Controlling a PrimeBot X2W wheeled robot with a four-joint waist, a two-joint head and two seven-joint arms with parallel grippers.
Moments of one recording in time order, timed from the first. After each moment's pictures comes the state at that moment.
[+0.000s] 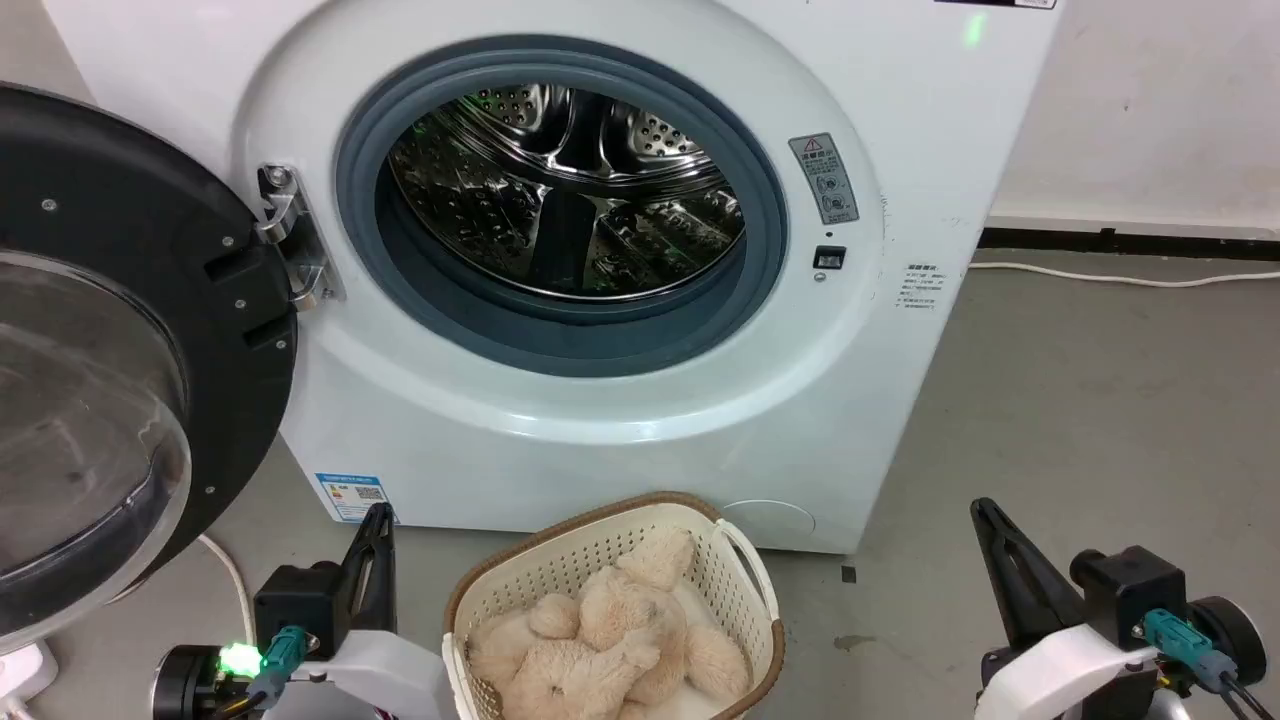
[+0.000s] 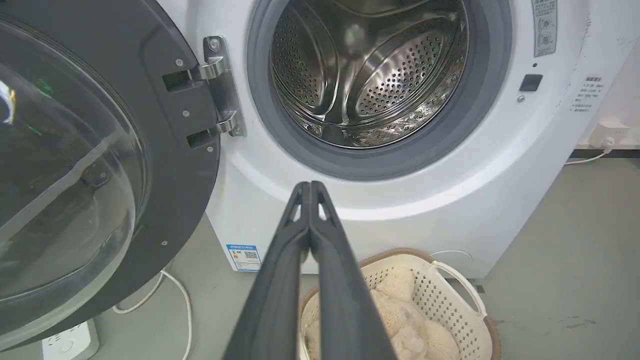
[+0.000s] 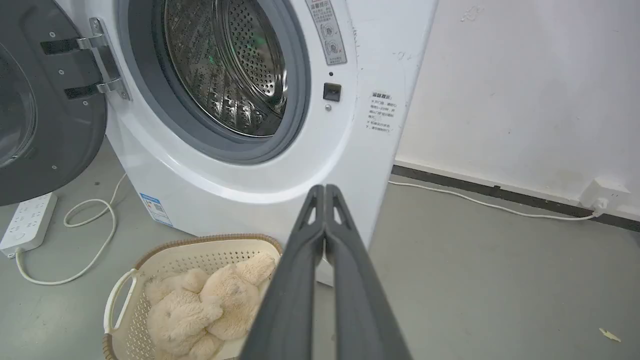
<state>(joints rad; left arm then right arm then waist) 0.02 0.05 0.00 0.00 0.00 0.00 0.00 0.01 -0.05 0.00 0.00 0.01 0.13 0.00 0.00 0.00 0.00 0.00</state>
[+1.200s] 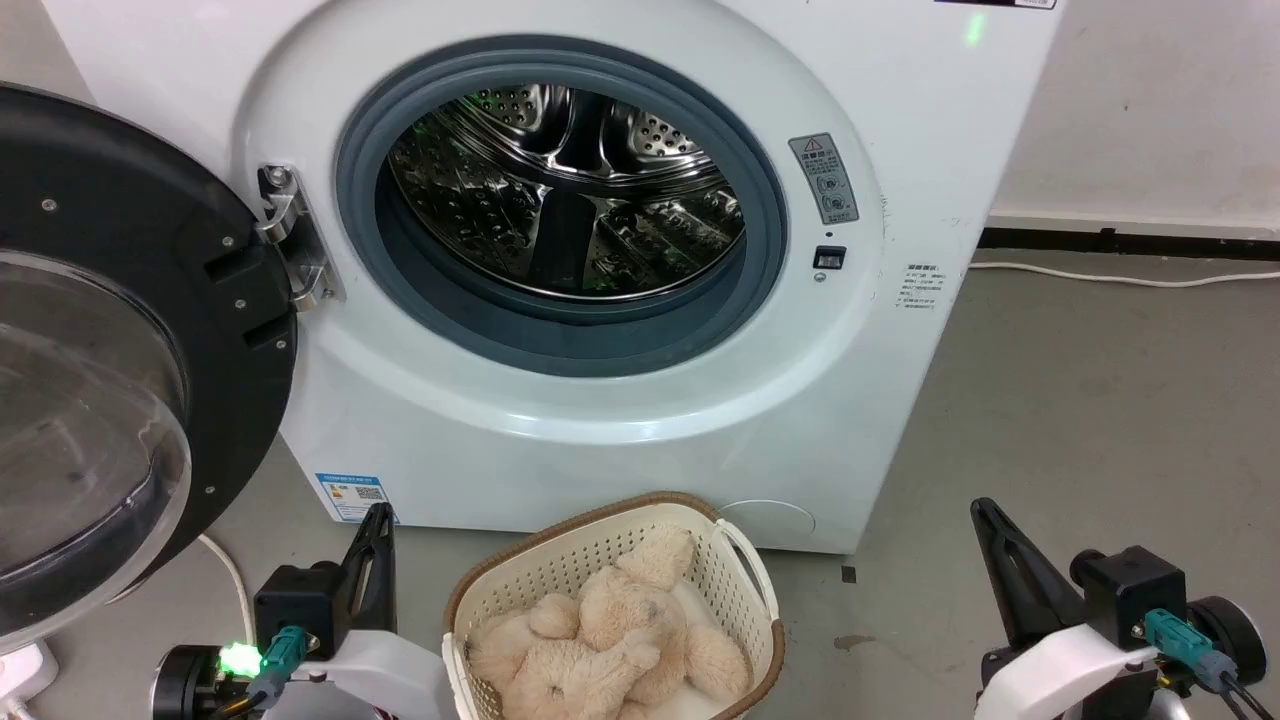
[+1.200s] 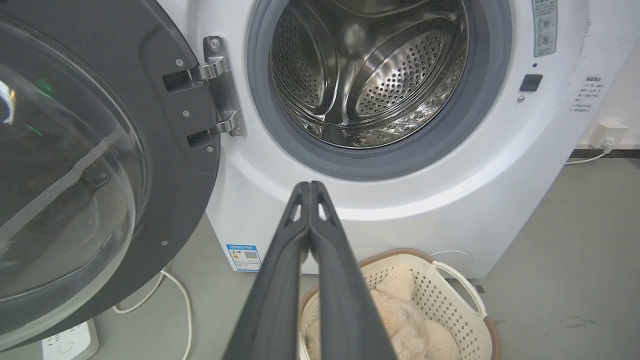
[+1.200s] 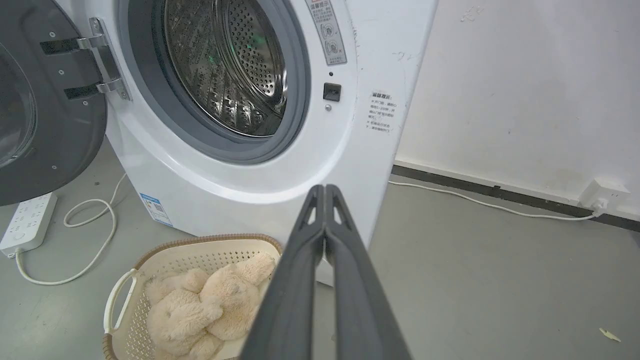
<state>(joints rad) 0.02 0.05 0.00 0.00 0.00 0.00 0.00 0.01 -0.05 0.00 0.00 0.01 0.13 0.00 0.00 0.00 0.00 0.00</state>
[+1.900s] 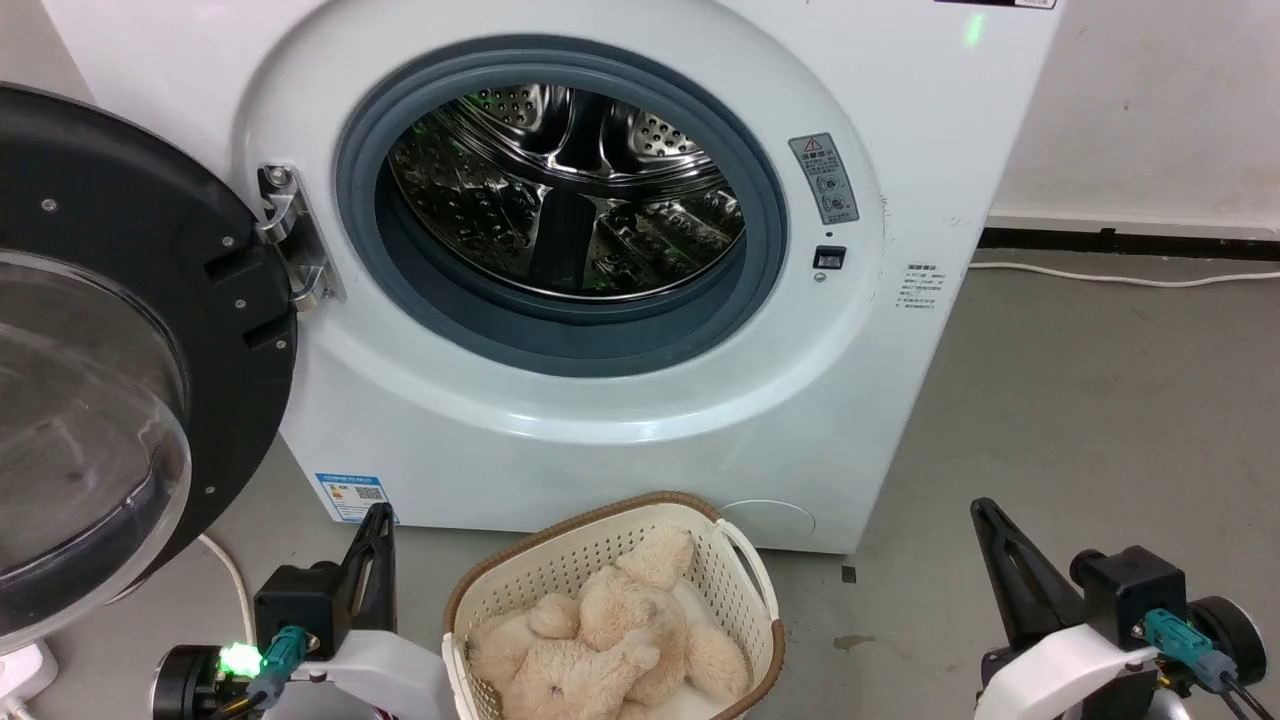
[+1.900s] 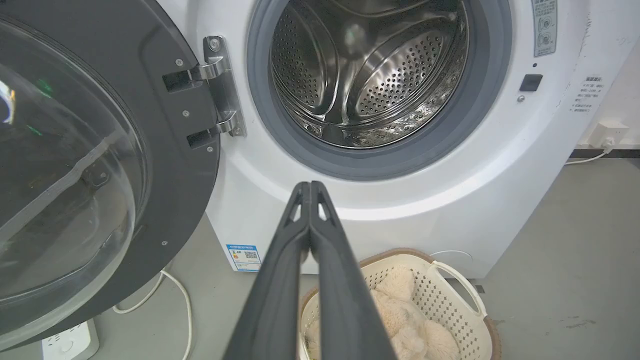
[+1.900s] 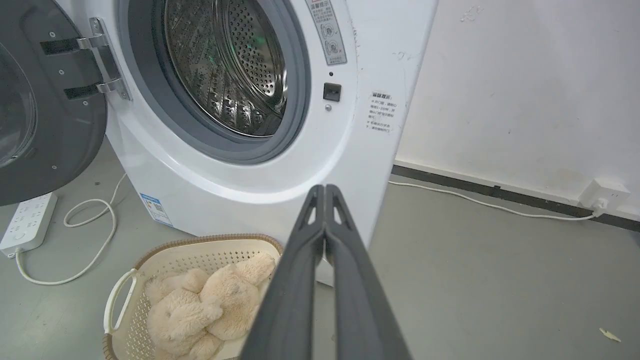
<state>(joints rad) 0.02 0.05 0.00 0.00 0.00 0.00 0.00 0.01 -0.05 0.00 0.00 0.01 0.13 0.00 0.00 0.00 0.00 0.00</state>
